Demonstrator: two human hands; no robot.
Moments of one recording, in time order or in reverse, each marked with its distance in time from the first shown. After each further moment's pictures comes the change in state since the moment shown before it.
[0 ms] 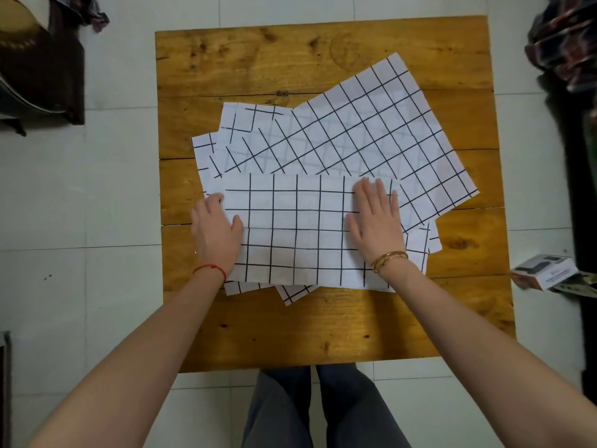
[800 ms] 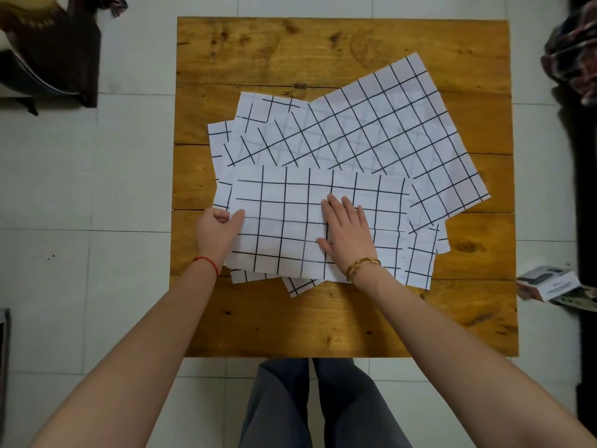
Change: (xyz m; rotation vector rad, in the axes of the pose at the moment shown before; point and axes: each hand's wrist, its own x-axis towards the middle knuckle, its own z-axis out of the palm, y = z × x) left_hand -0.011 -0.017 -0.010 -0.523 -0.148 -0.485; right_hand -0.012 -0.056 0.021 -0.039 -0.162 -0.173
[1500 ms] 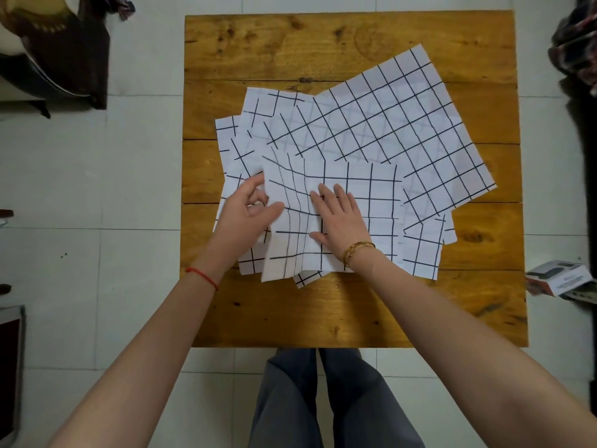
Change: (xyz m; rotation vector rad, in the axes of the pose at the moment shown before) left_hand -0.062 0.054 -0.020 -0.177 -0.390 0.292; right_hand 0.010 -0.015 -0.001 -0.006 0.003 -0.101
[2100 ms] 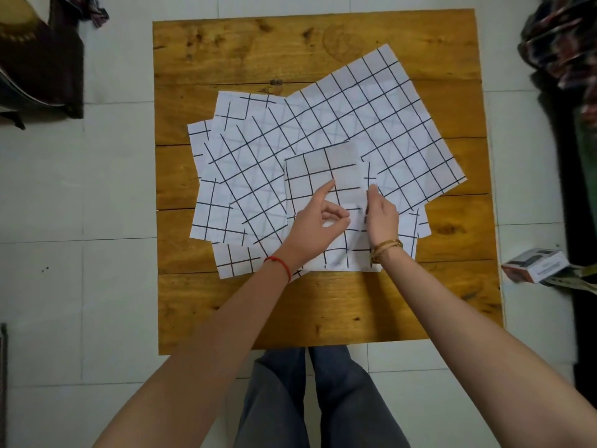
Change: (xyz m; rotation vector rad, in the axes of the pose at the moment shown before) left_hand 0.008 -0.005 0.131 0.053 -0.292 0.120; right_hand -0.042 0.060 -0.033 1.249 0.462 0.710
